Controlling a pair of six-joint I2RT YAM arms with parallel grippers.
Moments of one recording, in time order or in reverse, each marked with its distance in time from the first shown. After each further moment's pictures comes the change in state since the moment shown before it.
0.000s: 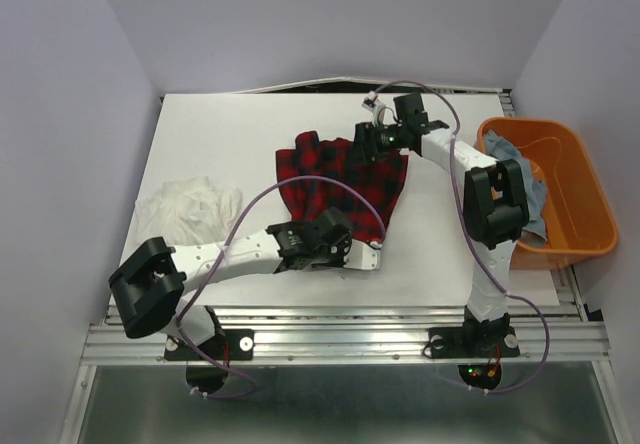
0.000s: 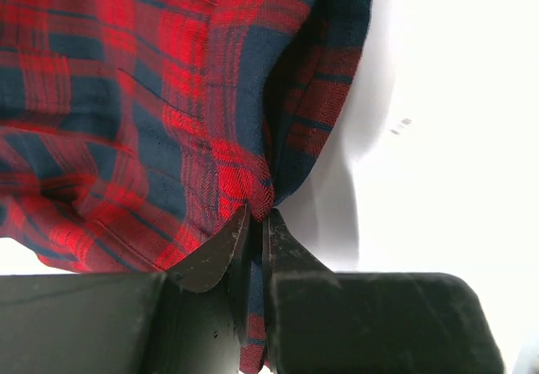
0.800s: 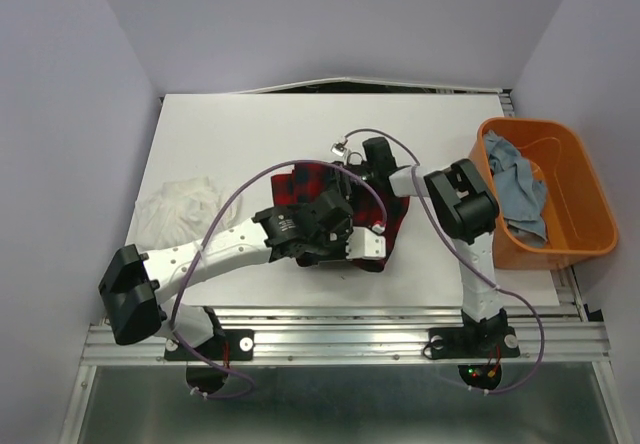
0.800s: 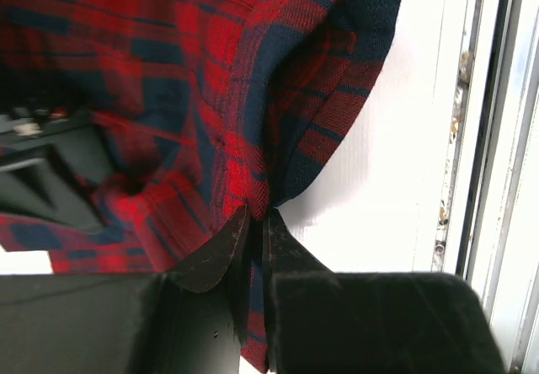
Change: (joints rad) left arm 0.005 -0.078 0.207 -0.309 0.159 -0.124; right arm 0.156 0.167 -0.229 0.539 -0.214 0.328
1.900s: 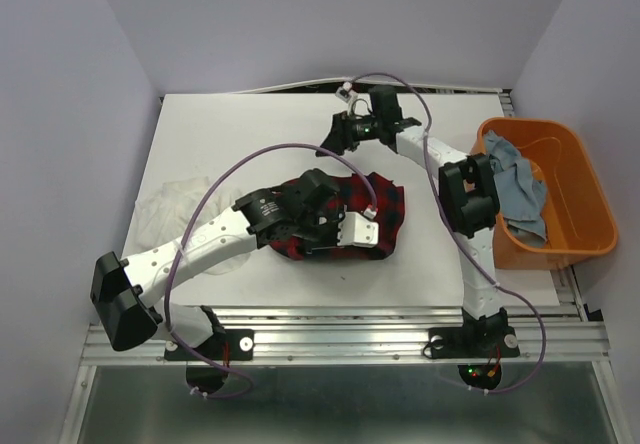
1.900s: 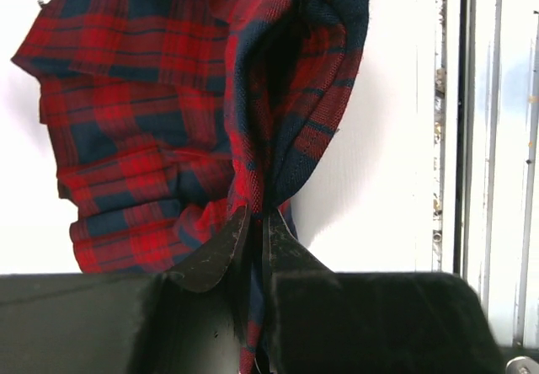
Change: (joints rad) left arm 0.086 -0.041 0.127 -0.111 0.167 0.090; right arm -0.074 0.018 0.501 -0.326 0.088 -0.211
